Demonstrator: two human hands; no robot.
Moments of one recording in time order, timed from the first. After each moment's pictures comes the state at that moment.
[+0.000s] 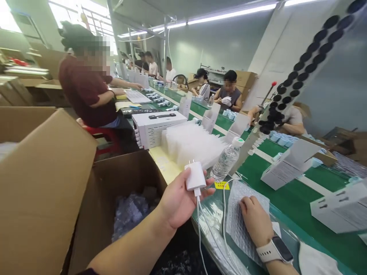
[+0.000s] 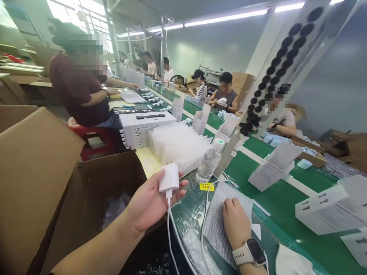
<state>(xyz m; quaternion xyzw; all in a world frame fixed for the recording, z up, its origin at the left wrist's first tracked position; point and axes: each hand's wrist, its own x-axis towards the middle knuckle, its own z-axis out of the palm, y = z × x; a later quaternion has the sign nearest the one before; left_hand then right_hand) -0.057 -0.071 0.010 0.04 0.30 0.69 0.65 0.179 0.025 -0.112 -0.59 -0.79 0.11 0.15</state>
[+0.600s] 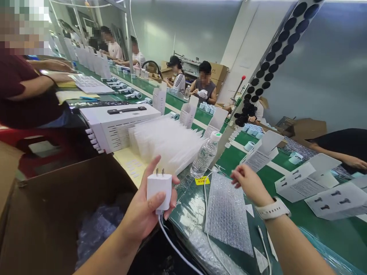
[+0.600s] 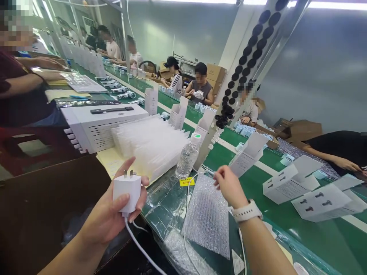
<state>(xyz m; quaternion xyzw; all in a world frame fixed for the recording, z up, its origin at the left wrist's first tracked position) -0.085 -0.073 -0.032 0.33 0.23 0.70 0.59 0.184 0.070 -0.036 -0.59 -0.68 0.29 0.32</state>
